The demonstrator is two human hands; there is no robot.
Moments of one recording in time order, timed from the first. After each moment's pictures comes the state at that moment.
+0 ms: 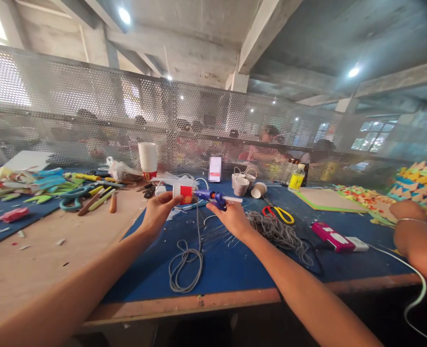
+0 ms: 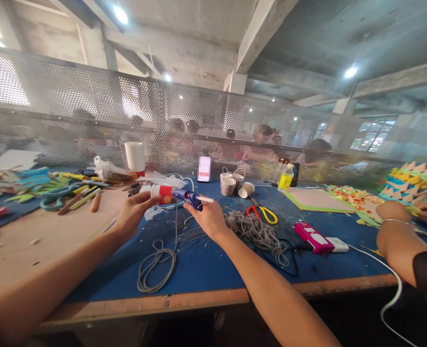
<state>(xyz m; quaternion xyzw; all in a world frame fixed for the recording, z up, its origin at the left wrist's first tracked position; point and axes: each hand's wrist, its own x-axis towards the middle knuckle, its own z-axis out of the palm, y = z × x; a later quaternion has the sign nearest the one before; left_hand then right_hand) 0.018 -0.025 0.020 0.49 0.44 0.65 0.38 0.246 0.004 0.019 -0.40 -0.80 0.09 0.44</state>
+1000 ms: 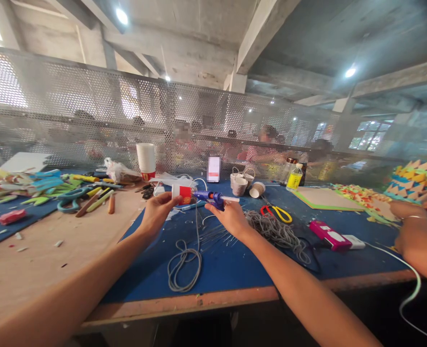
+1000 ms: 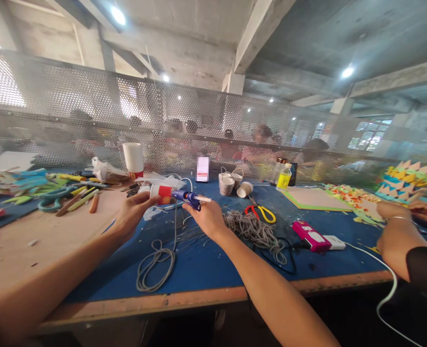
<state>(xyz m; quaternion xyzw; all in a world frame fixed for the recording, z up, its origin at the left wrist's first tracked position) 0.017 -0.024 0.019 0.50 0.44 0.65 0.36 0.247 0.009 0.014 -0.43 -0.81 0.03 0.40</state>
